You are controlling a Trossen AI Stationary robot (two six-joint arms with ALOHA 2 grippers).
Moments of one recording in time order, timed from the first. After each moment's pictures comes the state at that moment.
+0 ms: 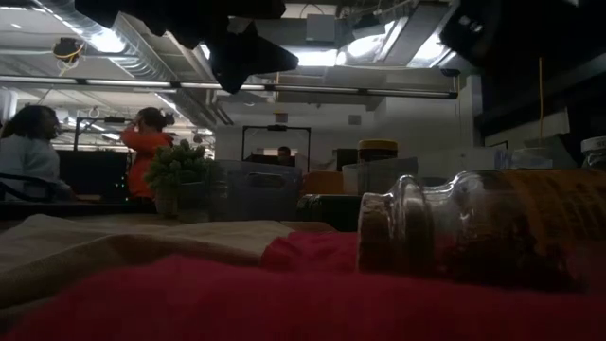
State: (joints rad) left arm -0.30 1.49 0.79 0.30 -0.07 -0.26; right arm 0.63 1.74 1.18 -0.24 0.04 0.57
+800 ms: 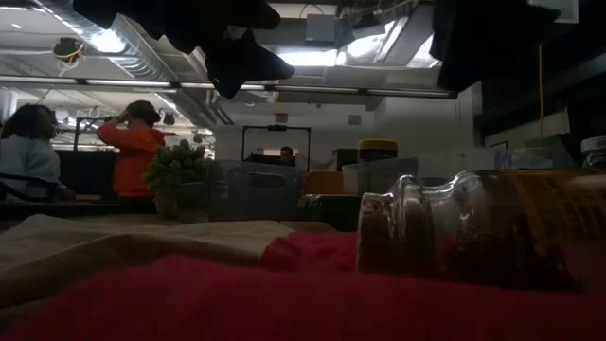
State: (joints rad) left arm -0.30 1.49 0.79 0.26 -0.07 -0.27; right arm 0.60 1.88 1.41 -0.48 0.07 0.80
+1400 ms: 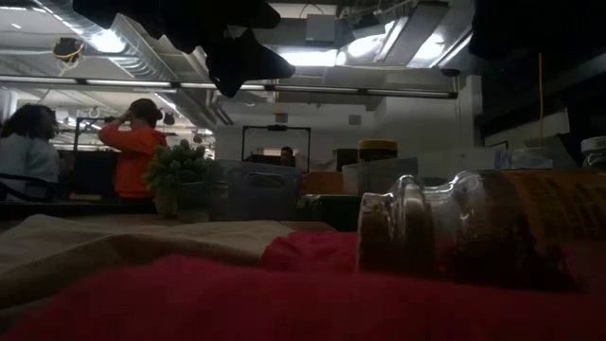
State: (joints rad) left arm -0.30 1.49 0.79 0.26 -0.07 -0.25; right arm 0.70 1.89 1.41 -0.45 0.28 0.94
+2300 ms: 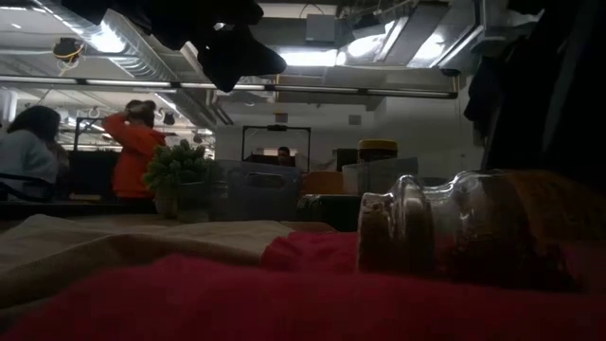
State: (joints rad) left arm -0.34 1.49 0.79 0.24 -0.07 -0.19; right arm 0.70 2.05 1.41 -0.33 0.23 0.94
